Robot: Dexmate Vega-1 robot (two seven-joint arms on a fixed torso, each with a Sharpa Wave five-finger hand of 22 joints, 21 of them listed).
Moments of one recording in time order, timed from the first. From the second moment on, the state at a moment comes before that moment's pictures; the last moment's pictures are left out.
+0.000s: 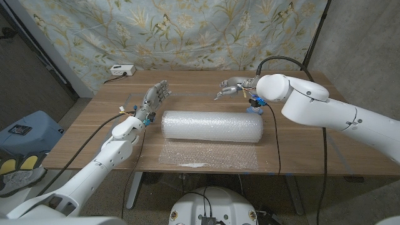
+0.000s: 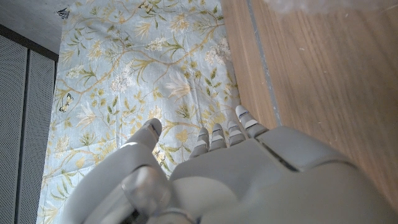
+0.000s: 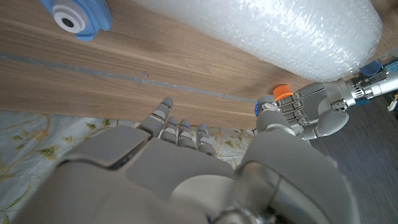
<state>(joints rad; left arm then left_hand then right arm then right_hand) 0.89 0.56 0.33 -1.34 -0.76 -0.30 -0.19 0.38 0.17 0.61 0.00 0.18 0.01 0.08 0.18 0.17 -0.02 0.10 0.21 0.18 -0.05 0.11 0.18 0.17 0.02 0.08 0.40 0.17 -0.35 -0.93 -0.96 -2.41 -0.14 -1.03 0.39 0.54 0.05 0.41 -0.18 0.18 -0.02 0.11 0.18 0.18 -0.06 0.17 0.18 0.20 -0.10 0.15 0.19 0.20 0.13 0.07 0.18 0.17</state>
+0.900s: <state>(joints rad) 0.92 0.56 0.32 -1.34 -0.77 -0.31 -0.20 0.38 0.17 0.61 0.00 0.18 0.01 0.08 0.18 0.17 -0.02 0.10 0.21 0.18 -0.05 0.11 0.18 0.17 0.02 0.08 0.39 0.17 -0.09 -0.85 -1.21 -2.41 -0.13 -1.14 0.57 0.63 -0.03 0.39 -0.17 0.20 -0.14 0.12 0.18 0.19 -0.17 0.22 0.18 0.21 -0.17 0.20 0.19 0.20 0.04 0.14 0.18 0.17</state>
